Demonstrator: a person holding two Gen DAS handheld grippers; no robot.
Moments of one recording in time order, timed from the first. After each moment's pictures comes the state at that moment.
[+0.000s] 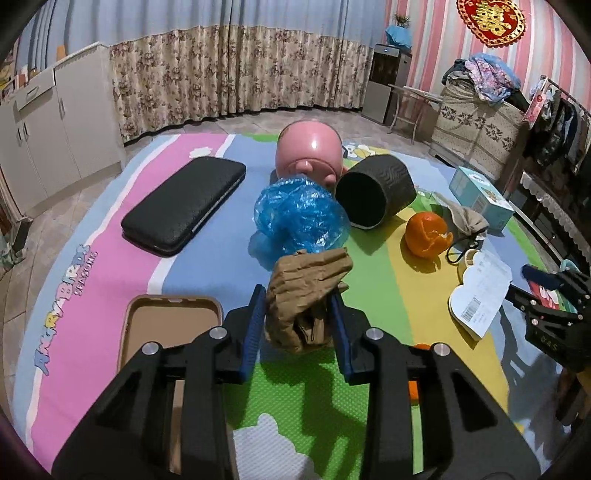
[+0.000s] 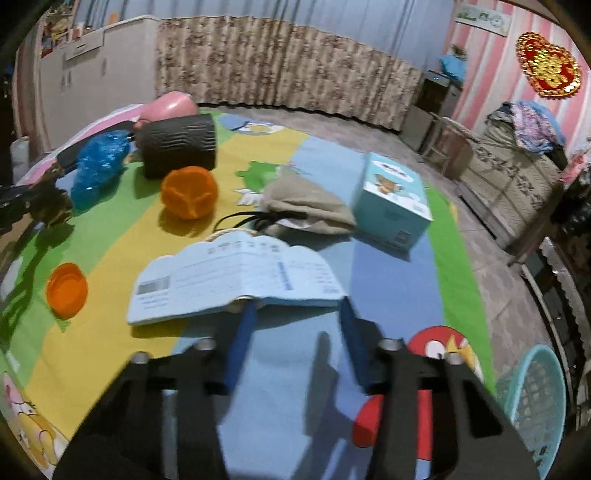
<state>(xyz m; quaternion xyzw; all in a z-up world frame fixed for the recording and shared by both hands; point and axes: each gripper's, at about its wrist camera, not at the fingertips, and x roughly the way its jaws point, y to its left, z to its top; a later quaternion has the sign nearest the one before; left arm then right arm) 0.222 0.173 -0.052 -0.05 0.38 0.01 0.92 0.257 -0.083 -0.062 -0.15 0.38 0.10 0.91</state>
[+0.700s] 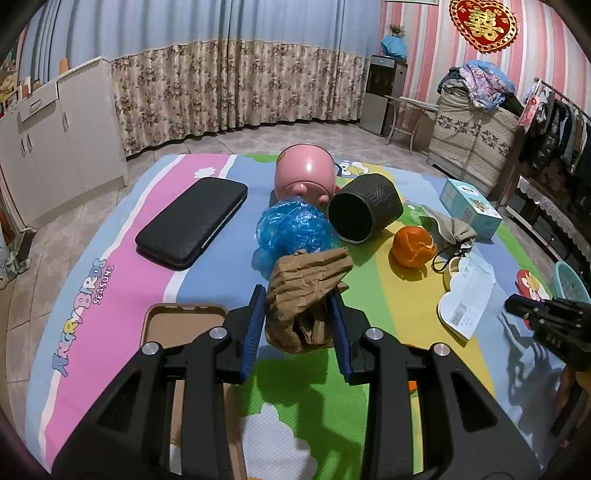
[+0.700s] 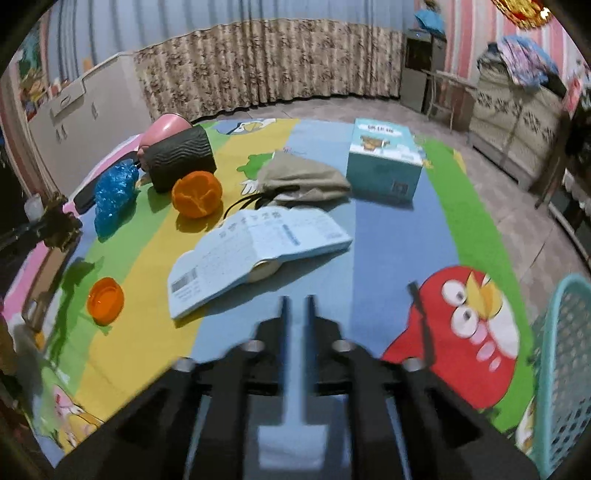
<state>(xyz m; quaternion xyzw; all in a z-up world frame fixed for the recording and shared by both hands) 0.207 0.175 -0.033 -0.04 0.36 0.01 0.93 0.247 -0.109 -0.064 -0.02 0.42 0.11 0.90</state>
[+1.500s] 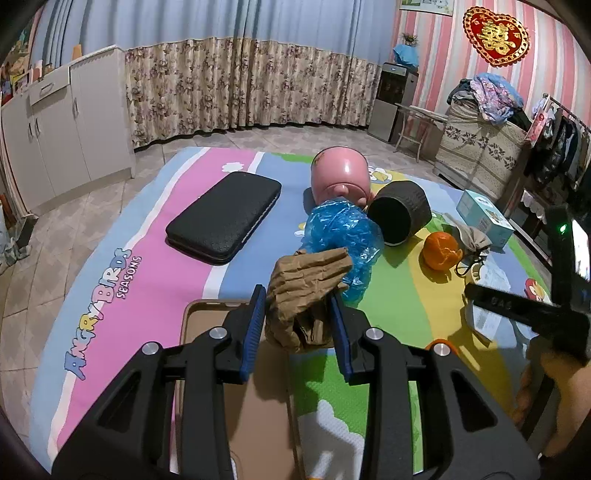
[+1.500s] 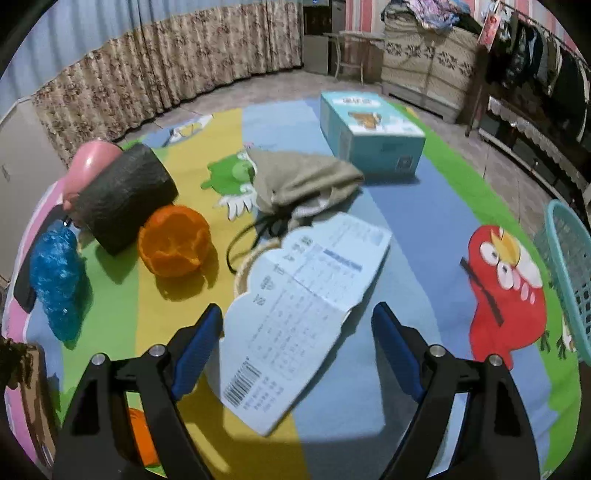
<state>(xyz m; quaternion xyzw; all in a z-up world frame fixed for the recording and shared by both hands) 0.204 0.216 -0.041 -0.07 0.35 0.02 0.93 0.297 -0.037 -0.082 0.06 0.46 -0.08 0.88</state>
